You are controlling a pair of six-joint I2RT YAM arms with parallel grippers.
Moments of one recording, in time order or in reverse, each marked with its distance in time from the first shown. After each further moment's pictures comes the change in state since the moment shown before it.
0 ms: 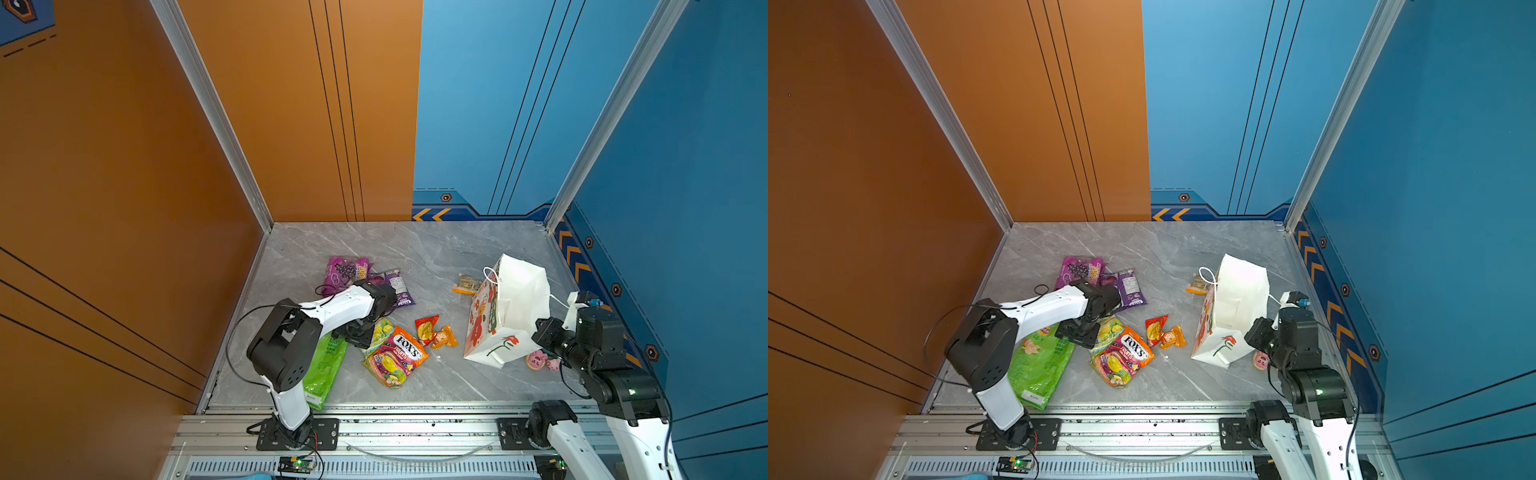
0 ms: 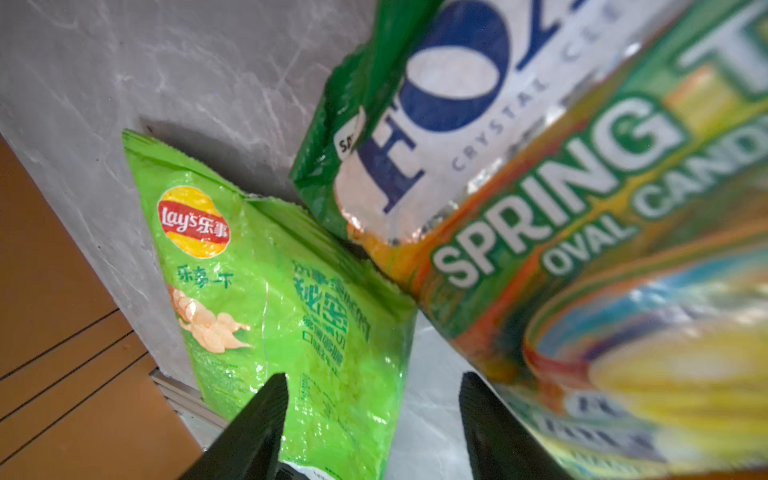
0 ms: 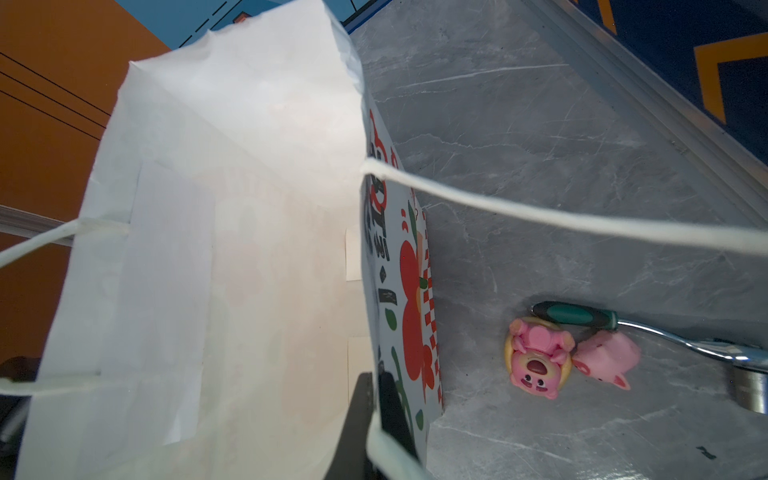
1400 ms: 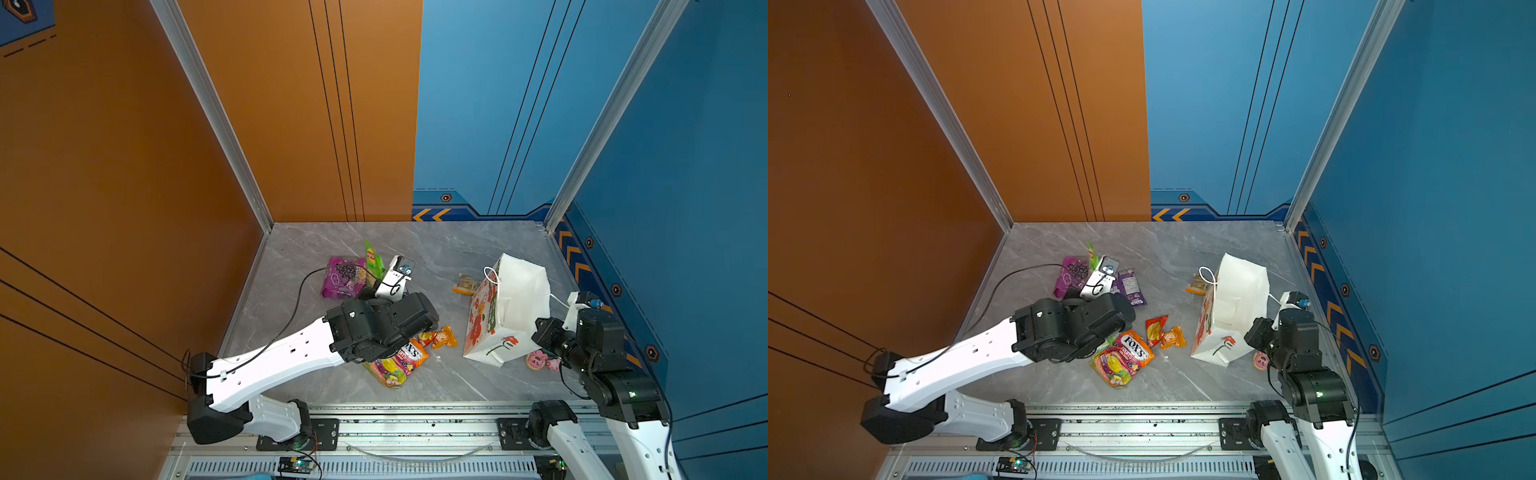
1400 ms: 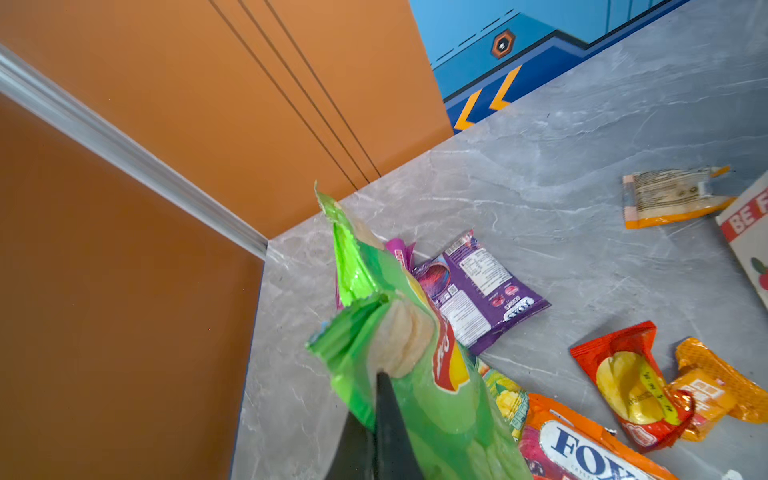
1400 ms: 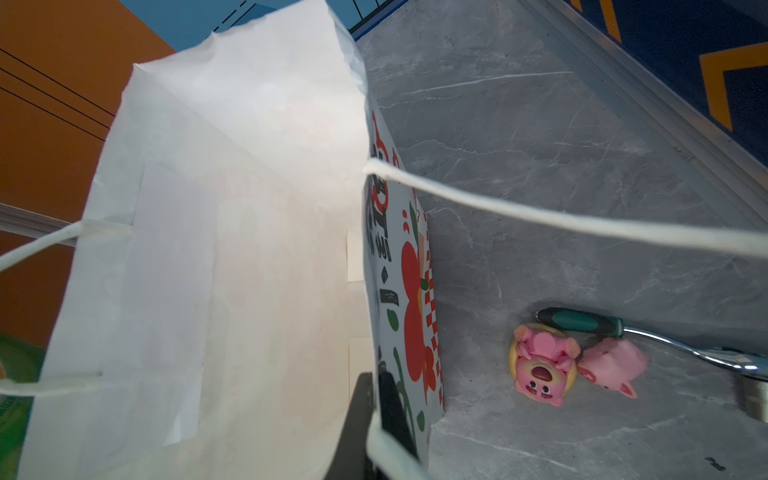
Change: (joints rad) left arm -0.570 -0.412 0.395 0.080 -0.733 0.157; right arm 0.003 -0.012 -0.008 0.018 0.000 0.000
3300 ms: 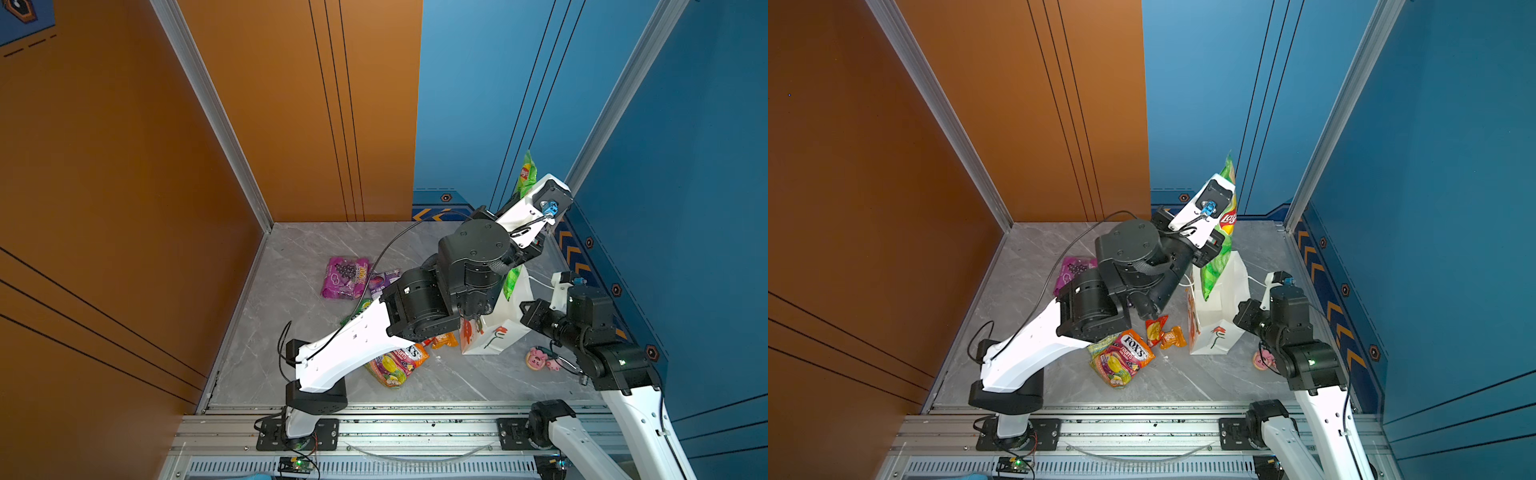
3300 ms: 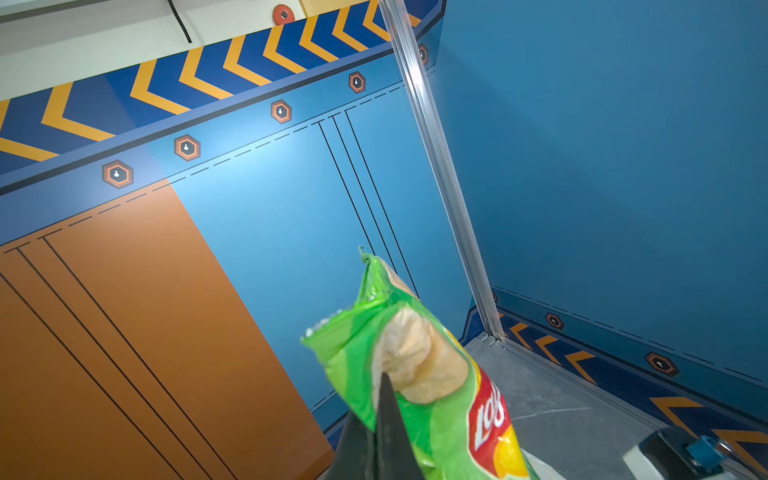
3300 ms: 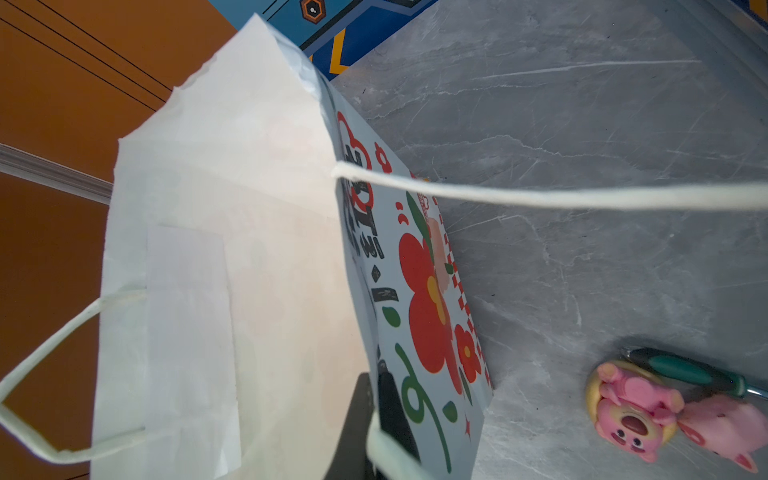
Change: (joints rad) left arm -0.126 0.605 1.130 0.639 0.266 0.885; right arm 0.062 0.176 0.081 0.098 -0.103 0.023
